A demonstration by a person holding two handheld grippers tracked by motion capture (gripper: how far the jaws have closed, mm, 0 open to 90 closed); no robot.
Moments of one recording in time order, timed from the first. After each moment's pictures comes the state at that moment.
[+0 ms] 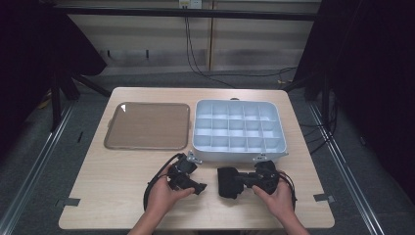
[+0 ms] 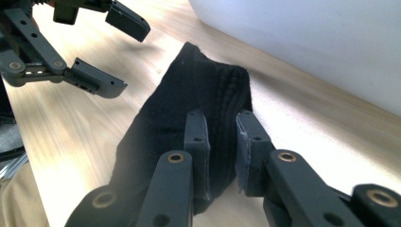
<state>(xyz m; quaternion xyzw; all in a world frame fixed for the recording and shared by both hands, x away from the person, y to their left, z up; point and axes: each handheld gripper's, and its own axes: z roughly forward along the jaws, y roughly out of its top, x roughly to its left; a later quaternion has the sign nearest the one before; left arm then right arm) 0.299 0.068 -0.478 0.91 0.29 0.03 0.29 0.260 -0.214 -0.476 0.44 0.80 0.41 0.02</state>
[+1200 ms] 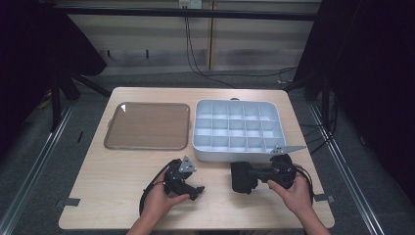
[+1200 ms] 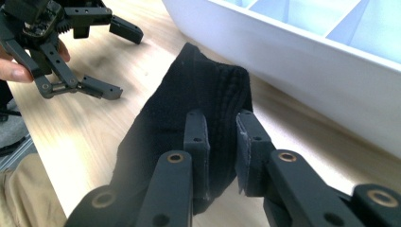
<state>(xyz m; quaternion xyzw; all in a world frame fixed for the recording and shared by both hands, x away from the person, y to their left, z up) 0.292 0.080 -0.504 0.90 0.25 0.08 0.35 0.259 -0.246 -0.444 0.45 0.80 0.40 0.03</state>
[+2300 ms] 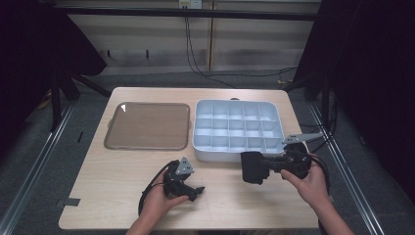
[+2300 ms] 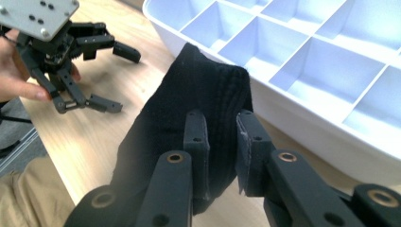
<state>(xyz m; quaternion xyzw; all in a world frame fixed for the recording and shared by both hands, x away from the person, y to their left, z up) 0.290 0.085 -0.510 0.89 0.24 0.08 0.38 0.264 -0.271 -0.400 0.45 0.80 0.40 0.05</state>
